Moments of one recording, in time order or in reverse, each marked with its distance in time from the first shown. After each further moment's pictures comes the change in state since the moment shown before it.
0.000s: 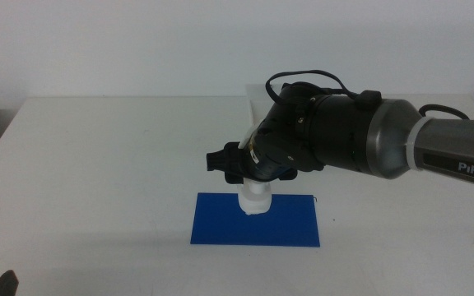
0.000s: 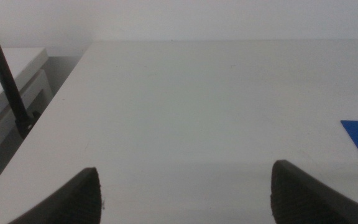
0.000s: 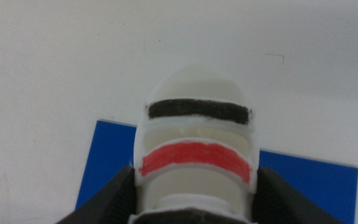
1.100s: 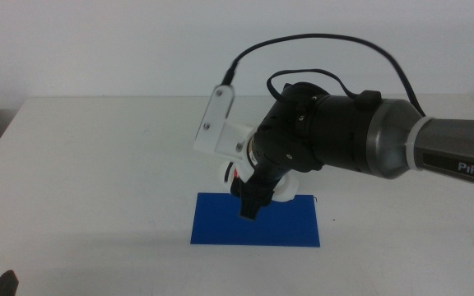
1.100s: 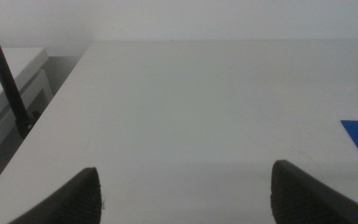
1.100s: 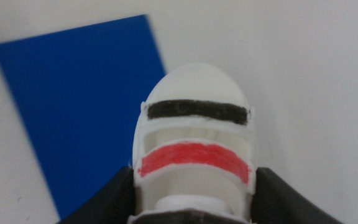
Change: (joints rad) left arm 0.000 0.000 0.000 0.000 0.000 0.000; right arm 0.000 0.000 0.000 0.062 0.013 -1.217
